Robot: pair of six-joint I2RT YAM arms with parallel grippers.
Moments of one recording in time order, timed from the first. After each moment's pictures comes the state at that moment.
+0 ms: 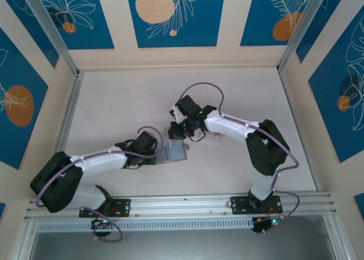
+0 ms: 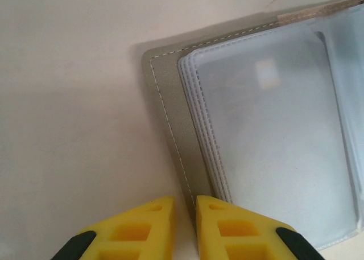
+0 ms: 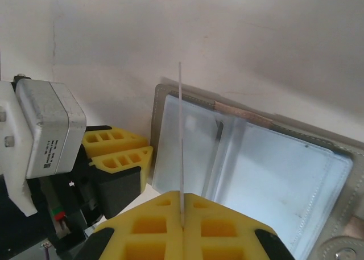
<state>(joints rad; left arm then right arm) -0.73 1.35 0.57 -0.36 -0.09 -0.63 0.74 1.79 1.27 -0.54 -0.44 0.54</state>
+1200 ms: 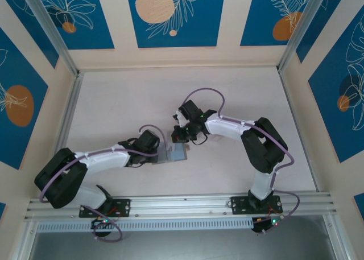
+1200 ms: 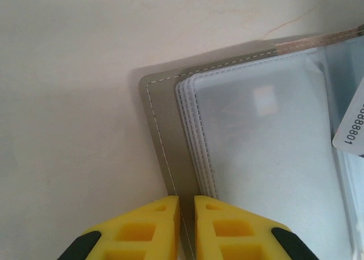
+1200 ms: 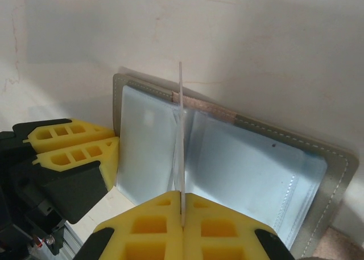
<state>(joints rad) -0.74 1.40 0.60 -0.33 -0.13 -0.64 0.71 1.81 1.17 -0.45 -0.46 0.54</state>
